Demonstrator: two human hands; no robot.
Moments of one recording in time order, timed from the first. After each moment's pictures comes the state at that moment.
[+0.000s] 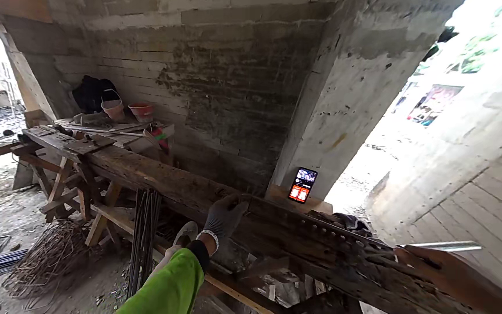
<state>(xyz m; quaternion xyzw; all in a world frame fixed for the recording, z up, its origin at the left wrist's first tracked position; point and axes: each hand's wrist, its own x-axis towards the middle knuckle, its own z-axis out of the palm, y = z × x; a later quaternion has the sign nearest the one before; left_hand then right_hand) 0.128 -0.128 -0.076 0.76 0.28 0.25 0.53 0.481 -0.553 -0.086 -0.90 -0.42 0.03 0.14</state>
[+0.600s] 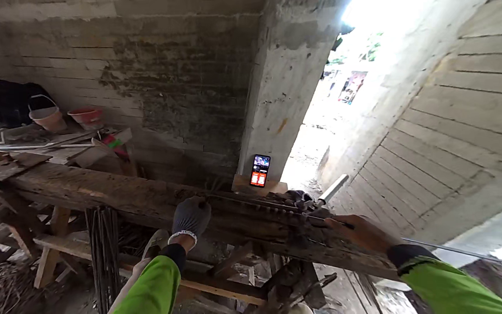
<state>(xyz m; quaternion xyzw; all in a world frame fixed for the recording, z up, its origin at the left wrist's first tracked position) 0.159 -0.147 -0.059 0.89 0.36 0.15 0.25 0.455 -0.541 -0.093 -0.92 -0.35 0.09 0.12</state>
